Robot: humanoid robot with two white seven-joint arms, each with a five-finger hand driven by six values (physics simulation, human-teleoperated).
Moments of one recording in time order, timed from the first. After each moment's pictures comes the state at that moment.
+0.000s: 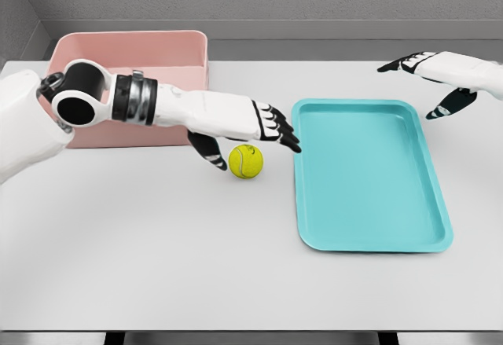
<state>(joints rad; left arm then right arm) -1.05 0.59 -1.07 -1.47 -0.05 -0.61 -0.61 -0.90 -0.88 0.86 -1.07 0.15 -0.61 0.43</state>
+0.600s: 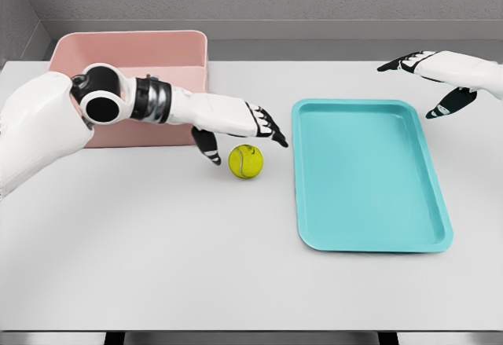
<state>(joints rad) -1.06 0.48 -1.11 -1.25 -0.19 -0.61 -0.61 -0.90 -0.87 0.86 -1.08 0.15 -0.61 0.43</state>
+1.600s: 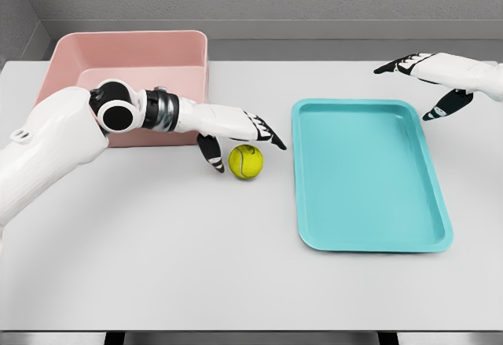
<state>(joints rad) -1.01 0.41 -1.10 -1.09 -0.18 -0.61 -0.61 -0.90 -0.87 0.86 -1.08 0.15 -0.61 0.43</state>
